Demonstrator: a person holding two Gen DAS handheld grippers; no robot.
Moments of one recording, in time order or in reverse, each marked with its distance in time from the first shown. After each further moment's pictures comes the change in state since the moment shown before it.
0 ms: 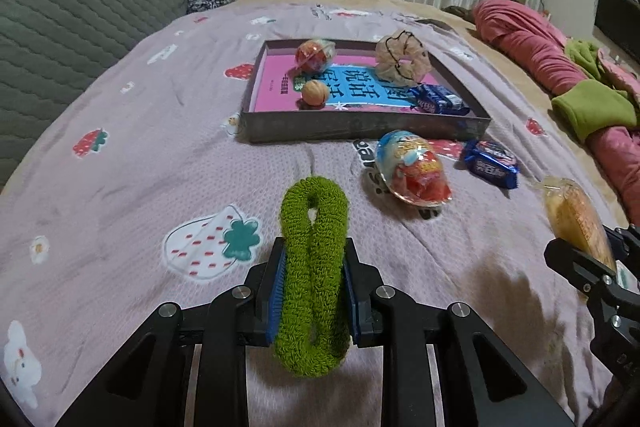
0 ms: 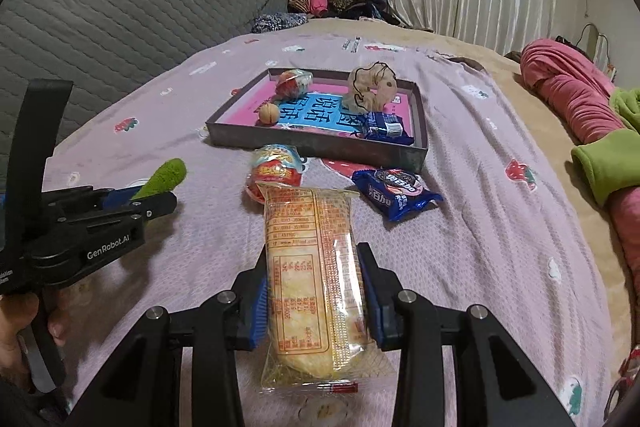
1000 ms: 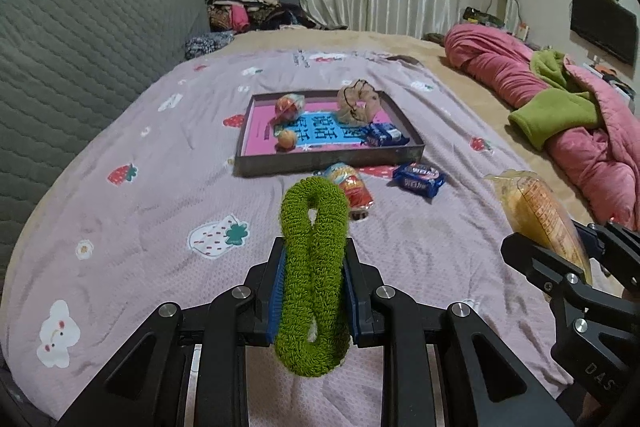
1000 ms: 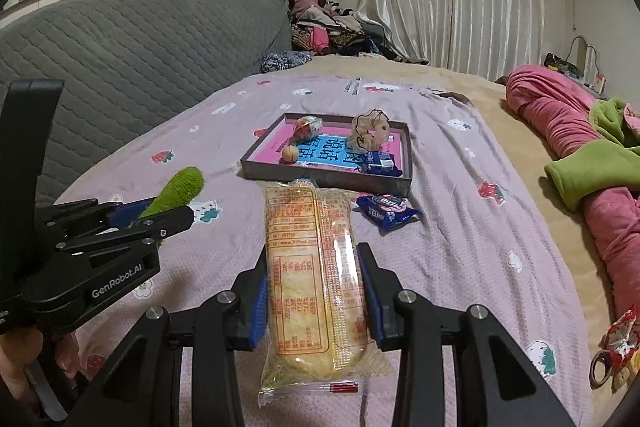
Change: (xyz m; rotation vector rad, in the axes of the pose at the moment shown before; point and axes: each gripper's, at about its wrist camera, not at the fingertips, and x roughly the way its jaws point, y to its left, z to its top) left arm -0.118 -0.037 -0.018 0.045 -0.125 -0.006; right arm -0.101 0.015 -0.013 0.016 -0.130 0.011
